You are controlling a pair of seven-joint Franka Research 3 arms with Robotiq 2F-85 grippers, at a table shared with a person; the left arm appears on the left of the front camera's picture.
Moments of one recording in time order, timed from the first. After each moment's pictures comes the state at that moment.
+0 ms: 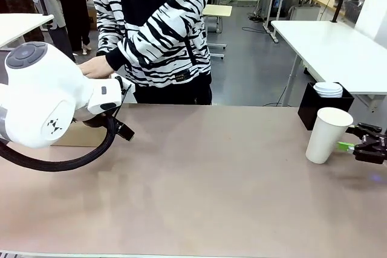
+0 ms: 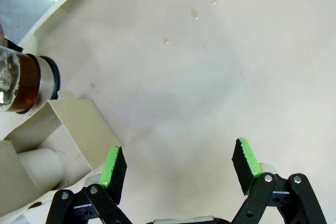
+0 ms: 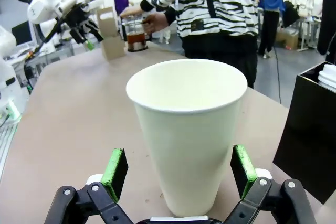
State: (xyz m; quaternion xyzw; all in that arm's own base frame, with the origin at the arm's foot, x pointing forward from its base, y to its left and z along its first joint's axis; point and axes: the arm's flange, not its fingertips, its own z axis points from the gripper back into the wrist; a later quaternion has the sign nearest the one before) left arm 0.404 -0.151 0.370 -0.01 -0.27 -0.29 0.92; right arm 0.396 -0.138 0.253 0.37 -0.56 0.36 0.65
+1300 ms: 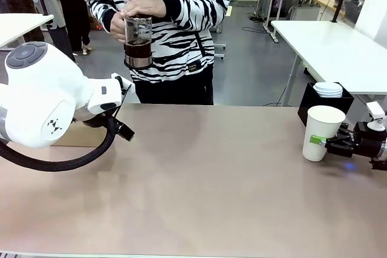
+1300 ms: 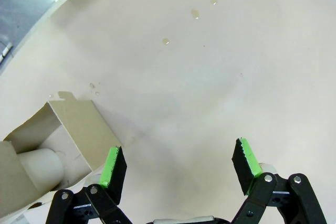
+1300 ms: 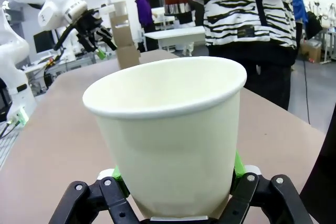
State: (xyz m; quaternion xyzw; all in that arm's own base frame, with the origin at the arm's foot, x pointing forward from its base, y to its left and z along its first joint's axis) left arm 0.404 -0.151 0.370 -0.01 -0.27 -0.29 0.92; right arm 0.443 -0.093 0.226 0.43 -0.55 0.37 0.61
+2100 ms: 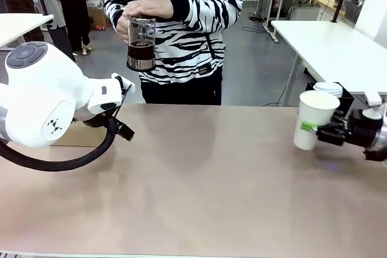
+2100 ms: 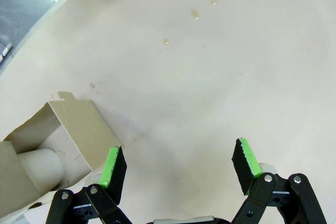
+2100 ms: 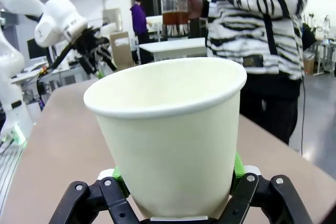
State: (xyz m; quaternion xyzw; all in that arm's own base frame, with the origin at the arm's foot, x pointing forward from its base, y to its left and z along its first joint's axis) left arm 0.404 -0.152 0.370 -0.01 -0.27 -0.29 0.92; right arm 0.428 -0.030 0.289 0.41 -0.58 0.36 0.60
